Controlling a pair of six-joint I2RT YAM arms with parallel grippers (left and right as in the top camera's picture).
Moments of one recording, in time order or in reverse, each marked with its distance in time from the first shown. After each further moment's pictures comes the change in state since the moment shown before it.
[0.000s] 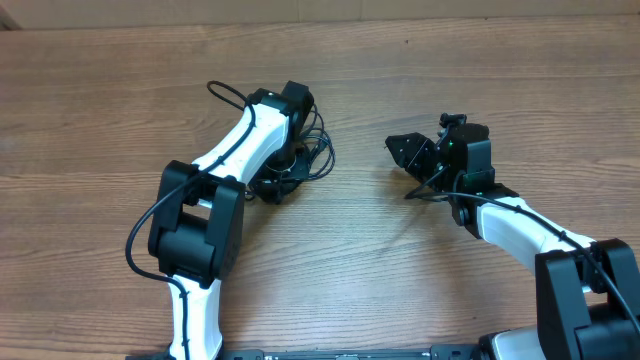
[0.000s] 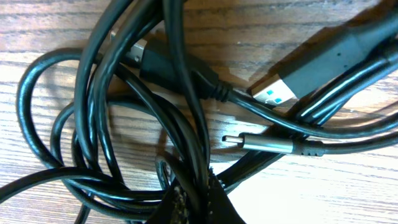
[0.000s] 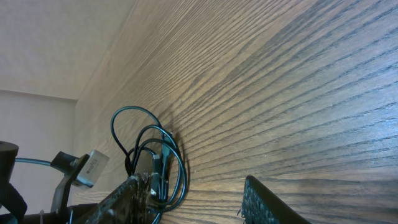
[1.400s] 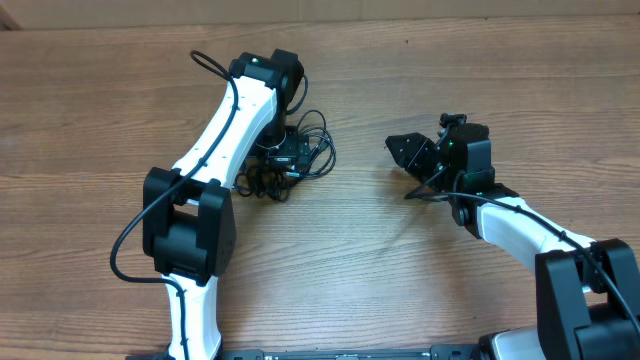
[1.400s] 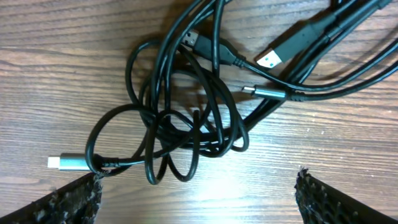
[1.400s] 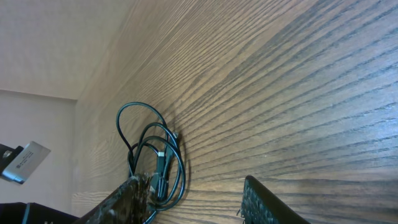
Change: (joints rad) left arm 0.039 0.002 0.266 -0.285 -0.021 0.094; right arm 0.000 0.000 0.000 0.000 0.000 0.000
